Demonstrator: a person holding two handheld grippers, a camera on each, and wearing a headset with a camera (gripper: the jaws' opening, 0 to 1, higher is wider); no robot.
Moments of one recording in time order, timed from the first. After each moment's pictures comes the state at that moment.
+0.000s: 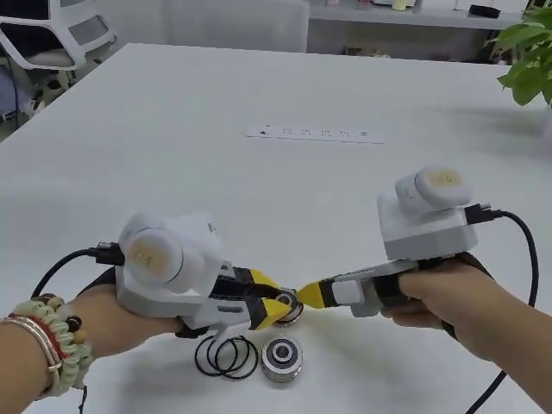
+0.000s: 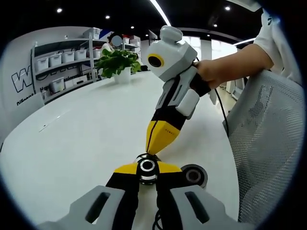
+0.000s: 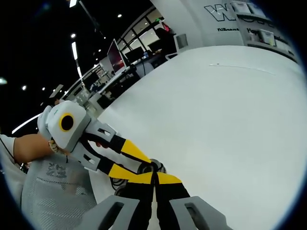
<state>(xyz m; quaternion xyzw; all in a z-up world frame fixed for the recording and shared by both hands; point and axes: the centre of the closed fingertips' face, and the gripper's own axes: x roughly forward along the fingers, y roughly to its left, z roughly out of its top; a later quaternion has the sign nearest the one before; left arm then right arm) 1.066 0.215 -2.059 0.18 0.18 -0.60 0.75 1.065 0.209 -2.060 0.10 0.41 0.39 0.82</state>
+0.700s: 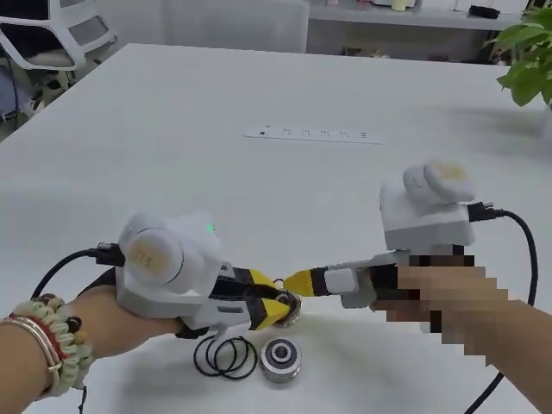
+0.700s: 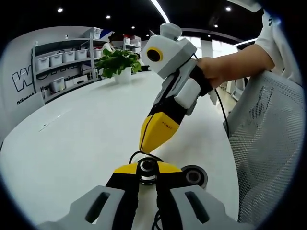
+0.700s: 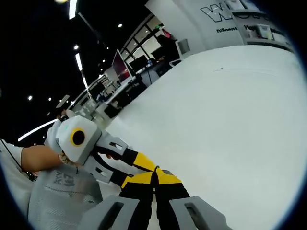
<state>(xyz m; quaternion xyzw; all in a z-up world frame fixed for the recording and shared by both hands) 1.066 0.214 -2.059 0.18 0.18 -0.60 0.76 1.075 0.214 -2.046 0.10 0.38 0.39 0.83</state>
